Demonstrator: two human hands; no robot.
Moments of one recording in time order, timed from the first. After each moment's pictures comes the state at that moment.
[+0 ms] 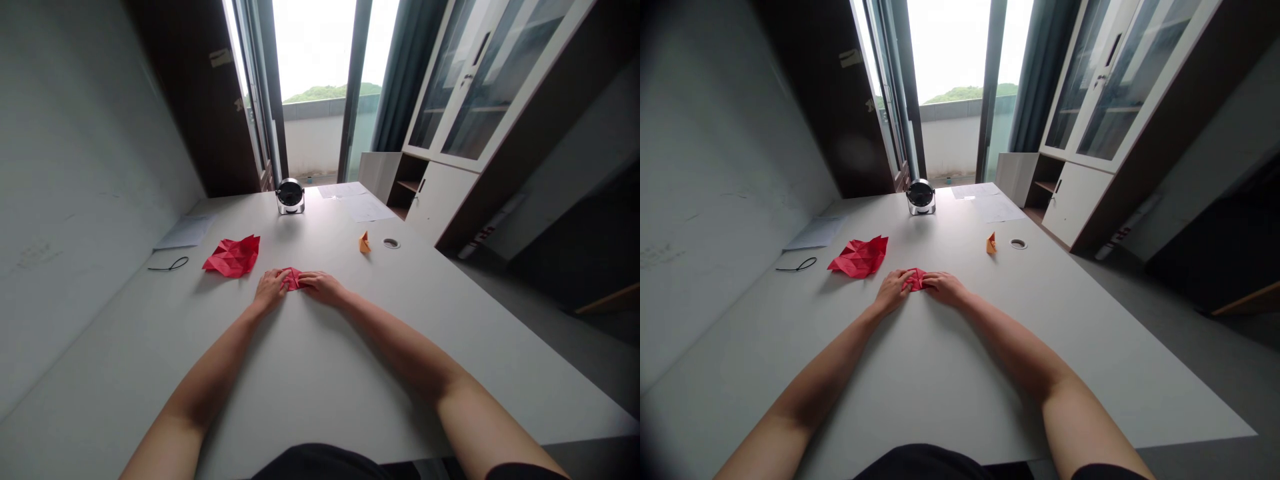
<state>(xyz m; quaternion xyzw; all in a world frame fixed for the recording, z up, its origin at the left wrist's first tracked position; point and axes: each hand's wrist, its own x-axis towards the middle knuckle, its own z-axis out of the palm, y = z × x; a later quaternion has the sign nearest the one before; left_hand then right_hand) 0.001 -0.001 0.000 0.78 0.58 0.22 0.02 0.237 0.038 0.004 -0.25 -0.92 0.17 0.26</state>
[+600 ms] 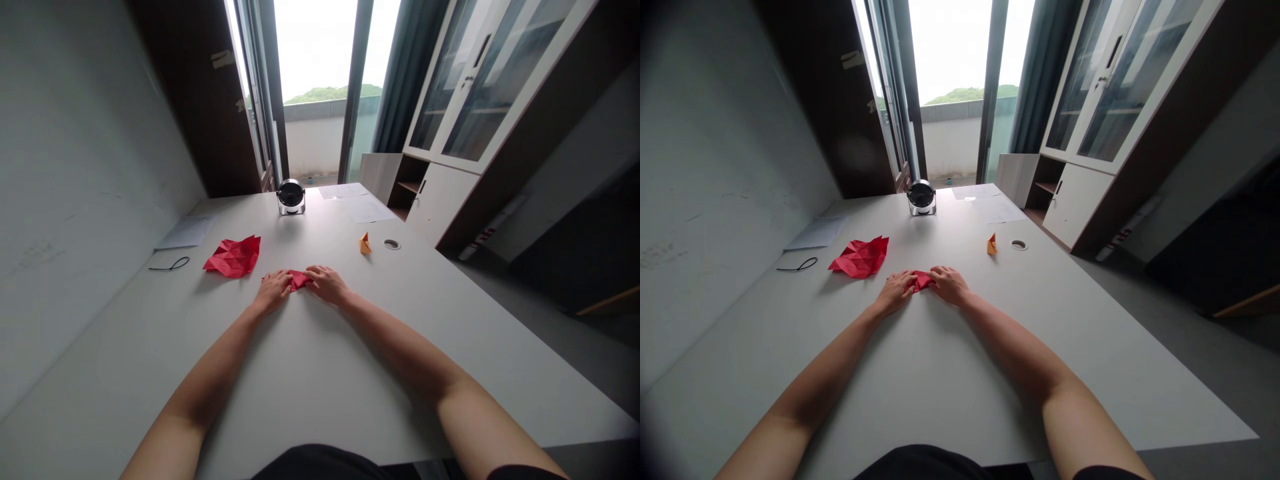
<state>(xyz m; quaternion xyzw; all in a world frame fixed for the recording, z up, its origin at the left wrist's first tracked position) 0.001 0.003 -0.005 0.81 0.56 0.18 0.07 0.240 0.040 0.004 -0.35 -0.90 0.04 0.26</state>
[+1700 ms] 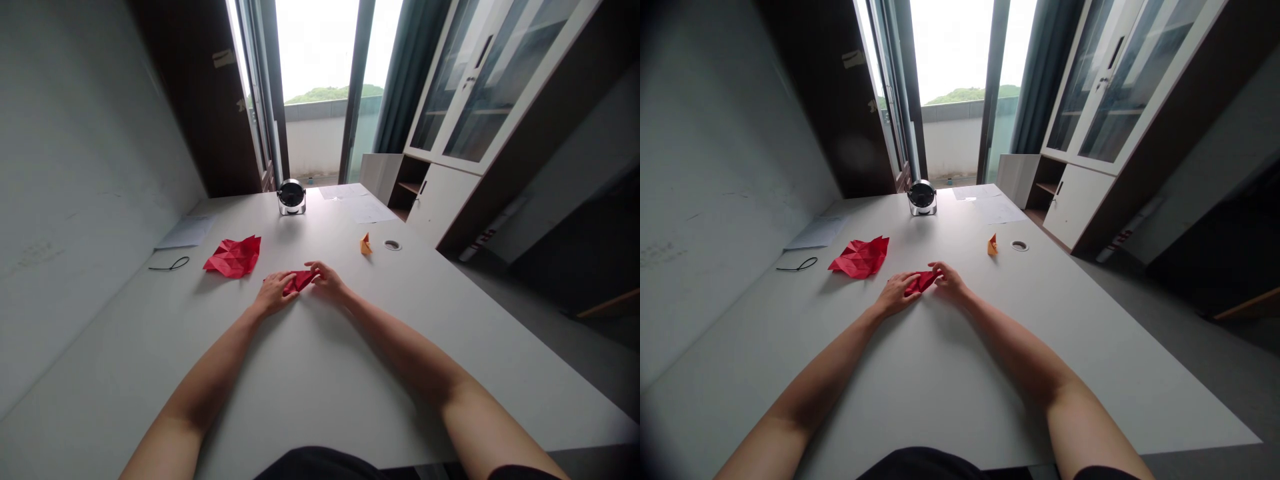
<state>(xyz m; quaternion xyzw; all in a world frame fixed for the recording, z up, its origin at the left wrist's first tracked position) 0.004 -0.006 0.006 0.82 0.52 0.21 0.06 0.236 0.054 -0.011 -0.33 -0.73 0.42 0.43</state>
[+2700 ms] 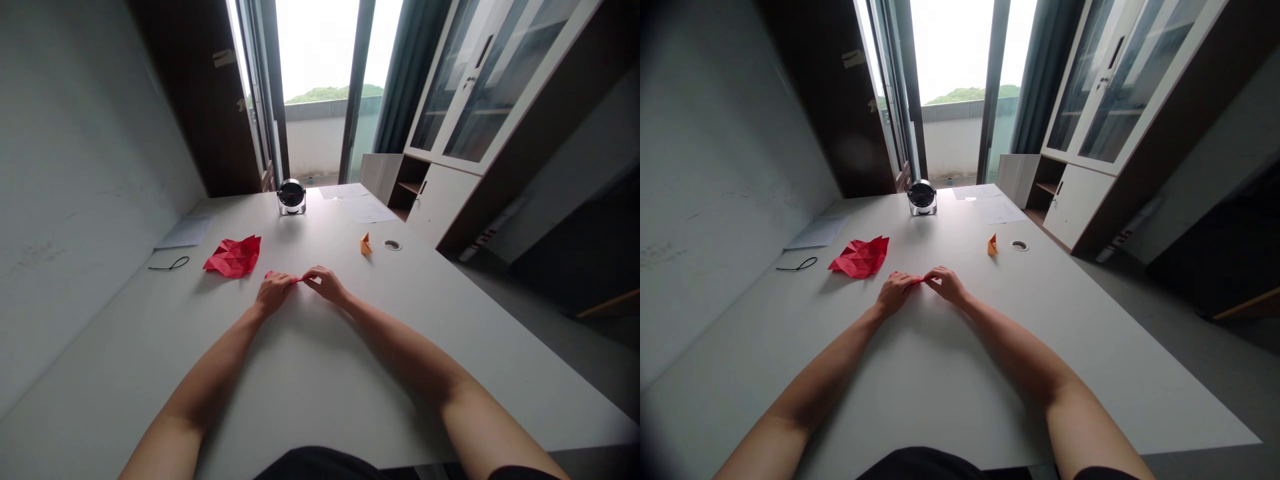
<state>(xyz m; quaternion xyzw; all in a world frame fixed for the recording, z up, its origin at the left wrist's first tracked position) 0.011 -0.014 0.024 0.83 0.47 0.29 0.04 0.232 0.035 0.010 -0.27 -0.83 0.24 0.43</state>
